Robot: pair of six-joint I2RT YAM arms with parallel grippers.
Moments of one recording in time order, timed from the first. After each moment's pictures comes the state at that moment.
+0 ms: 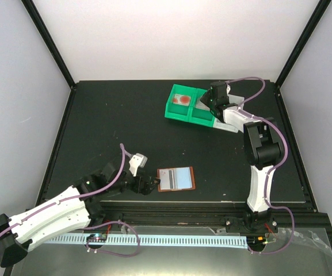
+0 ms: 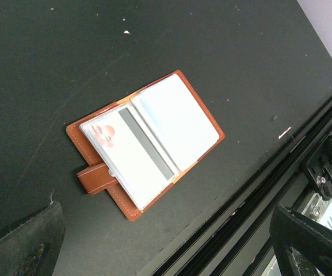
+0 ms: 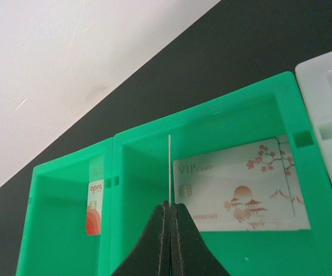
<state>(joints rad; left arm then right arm) -0.88 0.68 0.46 -0.43 0.15 -0.56 0.27 2.05 1.43 0.04 0.08 0.82</state>
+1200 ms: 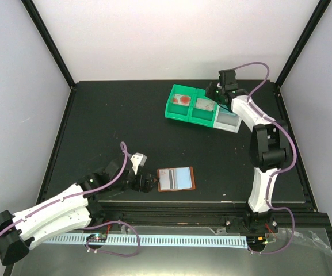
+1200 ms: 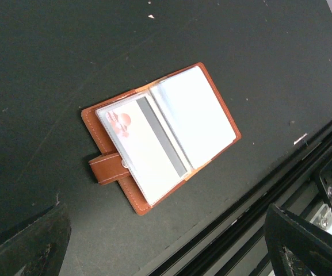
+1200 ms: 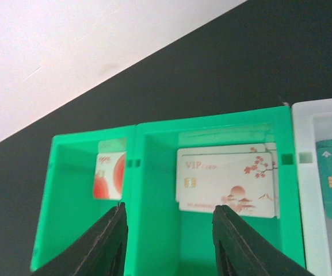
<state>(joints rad) -0.86 0.74 0.46 -0.44 0.12 -0.65 0.22 2.01 1.64 -0.33 -0.08 0.62</state>
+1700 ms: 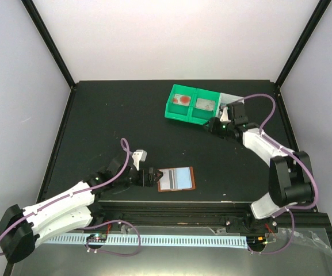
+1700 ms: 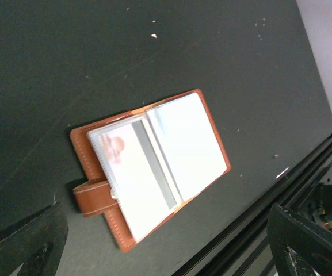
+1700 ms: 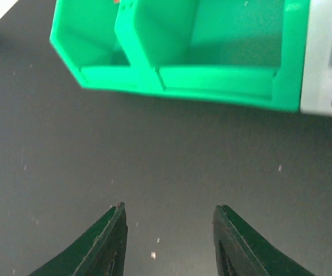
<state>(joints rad) -0.80 0.82 0.39 -0.23 0.19 -0.75 0.24 1.58 1.01 -0.25 -0.37 0.57</state>
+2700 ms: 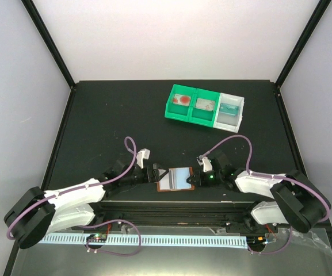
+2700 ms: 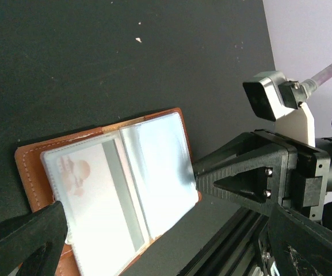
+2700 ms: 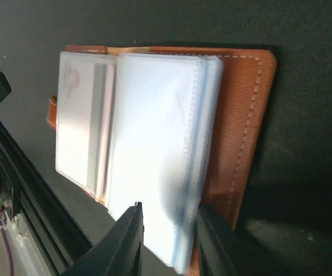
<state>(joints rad) -0.76 1.05 0.28 0.22 0.30 -0.92 0.64 1.31 0.33 0.08 -0.52 0.66</state>
